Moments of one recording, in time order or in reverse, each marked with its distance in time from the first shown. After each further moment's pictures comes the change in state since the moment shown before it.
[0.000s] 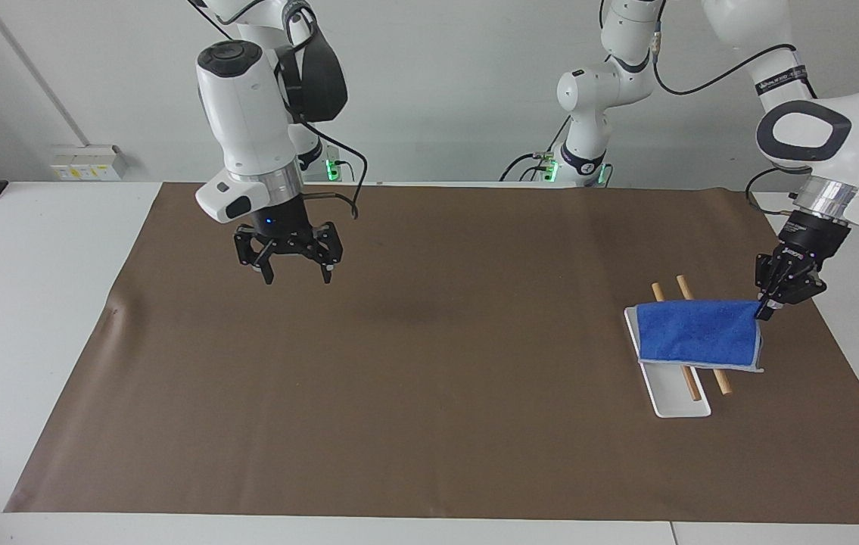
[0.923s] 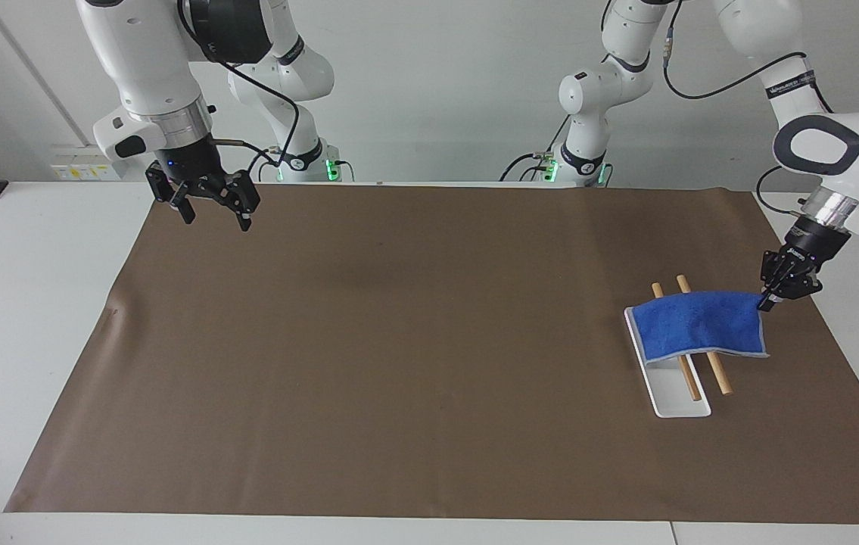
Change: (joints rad) left arm 0.120 0.014 0.002 -0.089 0.012 -0.059 0.075; right arm 0.180 -0.122 -0.359 -0.015 0.039 -0.220 -0.069
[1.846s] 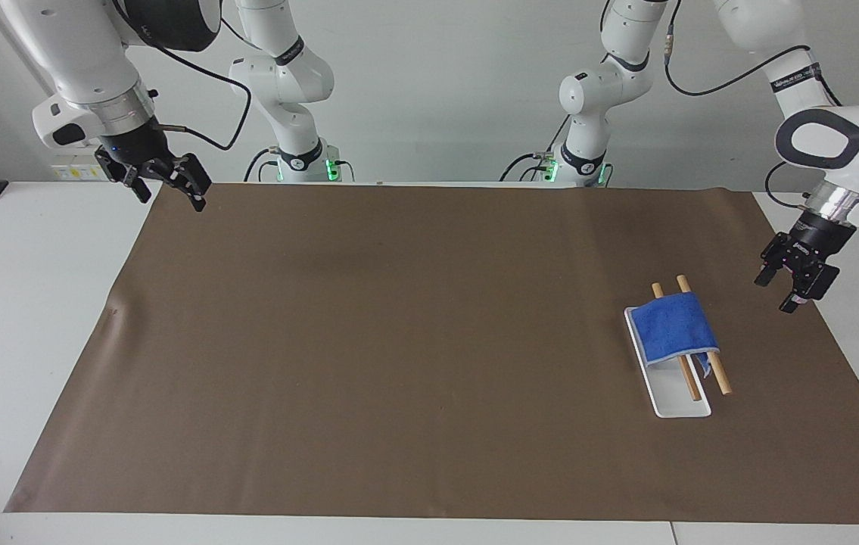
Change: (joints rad) left arm -0.002 -0.036 -0.018 0.007 0.121 -0.029 0.013; right arm -0.156 -0.022 0.045 0.017 0.001 -0.136 -0.117
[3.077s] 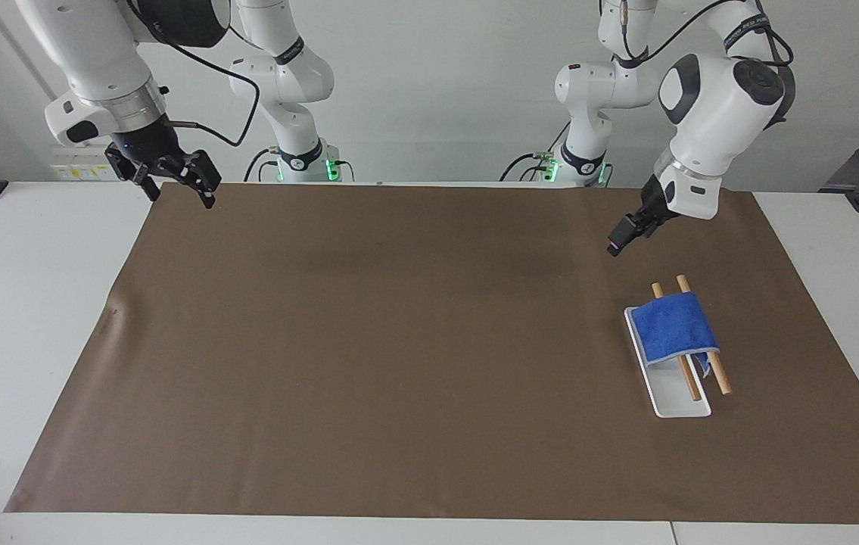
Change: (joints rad) left arm -0.456 -0.159 -0.028 0.007 0.410 -0.392 0.055; right arm 0.013 -0.013 0.008 -0.004 0.014 0.001 0.000
